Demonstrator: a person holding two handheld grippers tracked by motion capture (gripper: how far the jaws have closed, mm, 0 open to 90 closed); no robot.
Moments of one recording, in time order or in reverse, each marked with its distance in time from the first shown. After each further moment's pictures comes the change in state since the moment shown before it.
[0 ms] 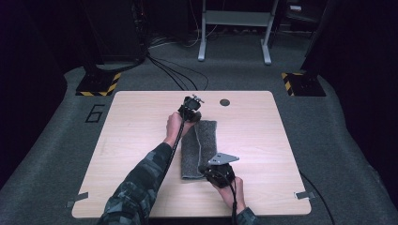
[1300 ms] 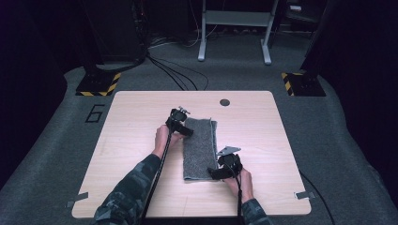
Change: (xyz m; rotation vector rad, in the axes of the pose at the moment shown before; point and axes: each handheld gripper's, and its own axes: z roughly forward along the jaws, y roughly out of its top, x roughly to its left) left arm 0.026 -0.071 0.011 0.058 0.011 -0.076; right arm -0.056 -0.017 0.025 0.207 -0.192 0.017
